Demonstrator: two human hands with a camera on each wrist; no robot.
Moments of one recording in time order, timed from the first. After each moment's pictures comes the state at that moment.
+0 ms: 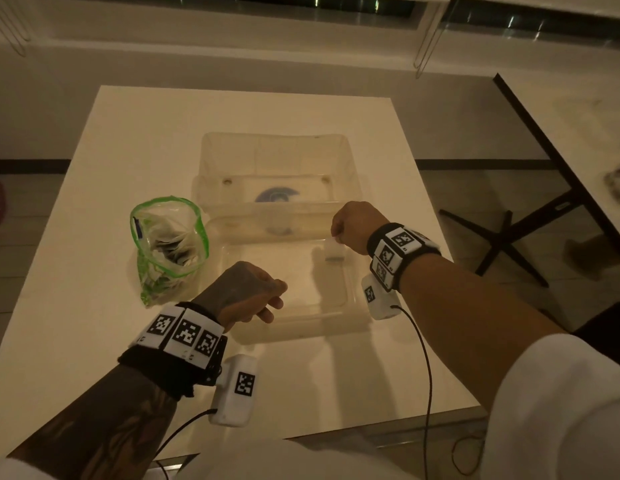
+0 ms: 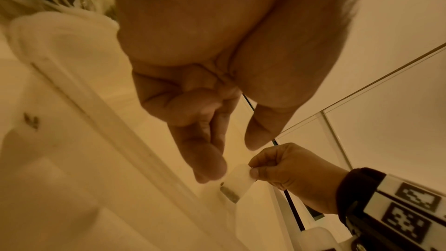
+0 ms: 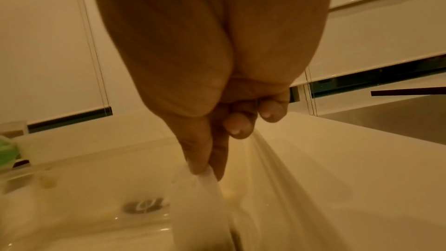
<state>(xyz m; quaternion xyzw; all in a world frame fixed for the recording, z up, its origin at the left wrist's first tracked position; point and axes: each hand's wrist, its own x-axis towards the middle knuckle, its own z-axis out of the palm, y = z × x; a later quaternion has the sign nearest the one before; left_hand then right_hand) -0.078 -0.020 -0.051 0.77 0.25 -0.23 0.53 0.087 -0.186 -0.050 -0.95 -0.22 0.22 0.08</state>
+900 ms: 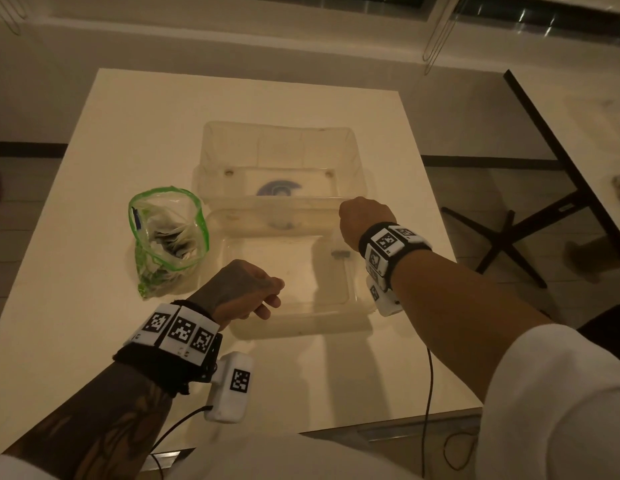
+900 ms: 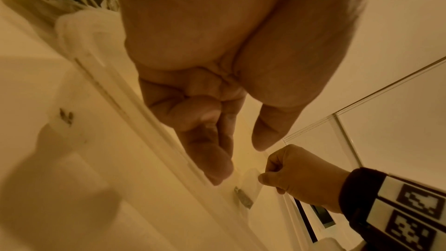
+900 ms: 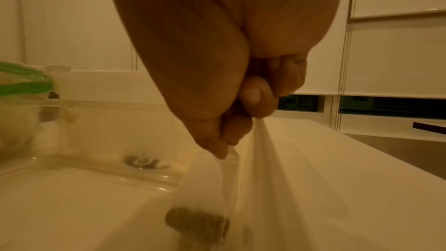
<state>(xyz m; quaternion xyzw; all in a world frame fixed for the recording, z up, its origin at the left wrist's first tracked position) -0.079 -0.014 -0.062 0.76 0.25 -0.24 0.55 0.083 -0.177 -0.050 -0.96 -0.22 0.16 -0.08</state>
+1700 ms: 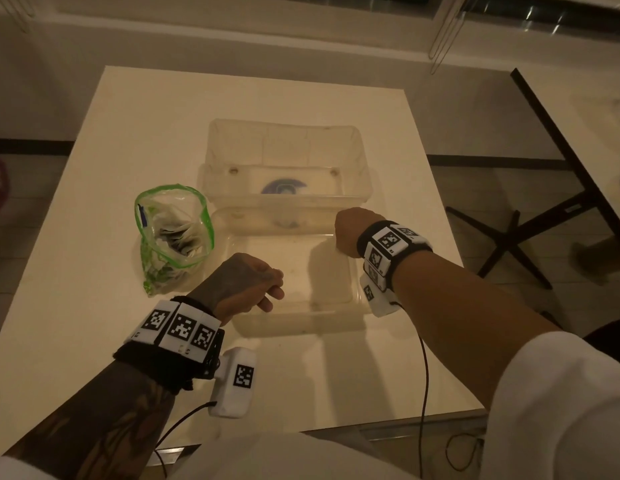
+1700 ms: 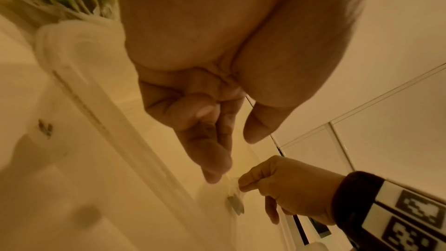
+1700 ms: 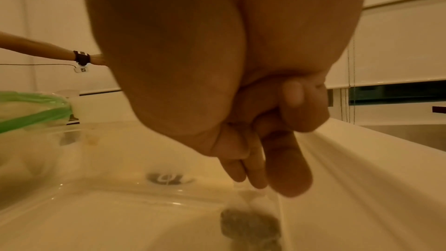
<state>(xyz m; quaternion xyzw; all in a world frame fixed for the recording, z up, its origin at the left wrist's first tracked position) -0.077 -0.011 -0.059 0.76 0.25 -0.22 0.56 0.076 -0.165 -0.053 -0.93 -0.22 0.27 -0.10</state>
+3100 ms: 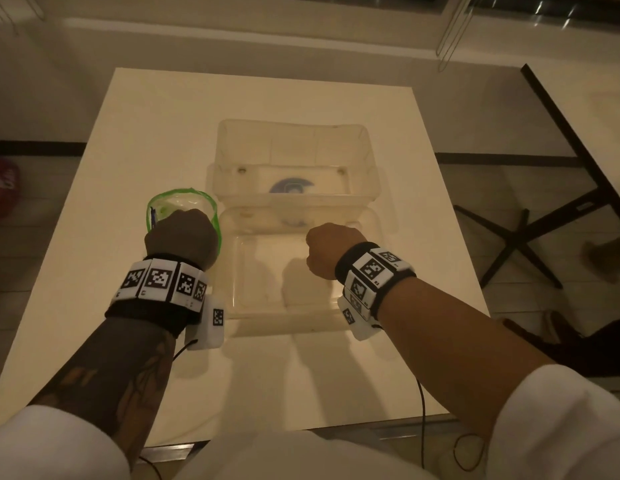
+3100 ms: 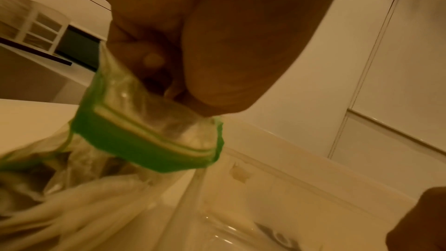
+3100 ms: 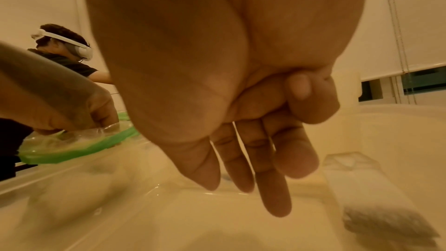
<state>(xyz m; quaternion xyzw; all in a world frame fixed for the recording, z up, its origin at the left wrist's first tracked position) -0.054 0.052 -0.044 0.92 0.34 -0.14 0.12 0.026 -0.134 -0.048 -0.91 -0.30 0.26 -0.07</state>
